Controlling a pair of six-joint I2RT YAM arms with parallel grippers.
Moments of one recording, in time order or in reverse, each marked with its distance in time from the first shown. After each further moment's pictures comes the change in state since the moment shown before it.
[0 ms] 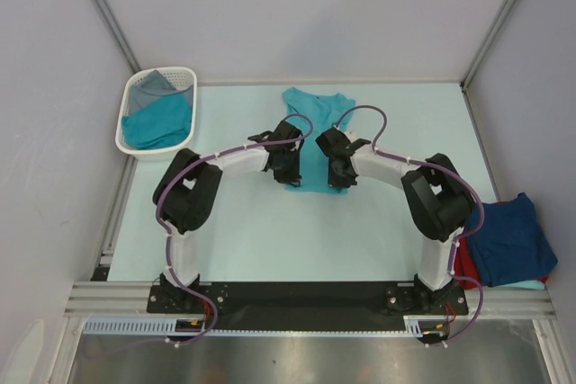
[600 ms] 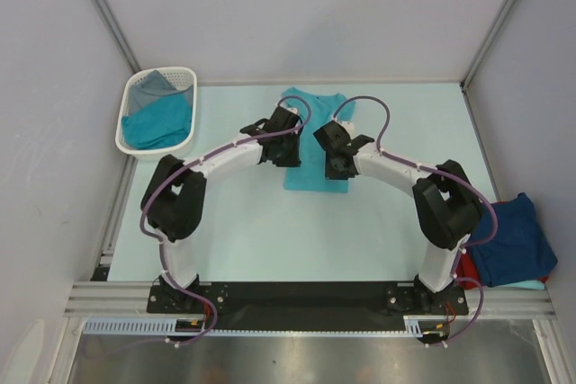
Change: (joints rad) left arm 0.000 -0.124 0.074 -0.029 -0.110 0.033; right arm 0.027 -0.091 0.036 0.006 0.040 -0.012
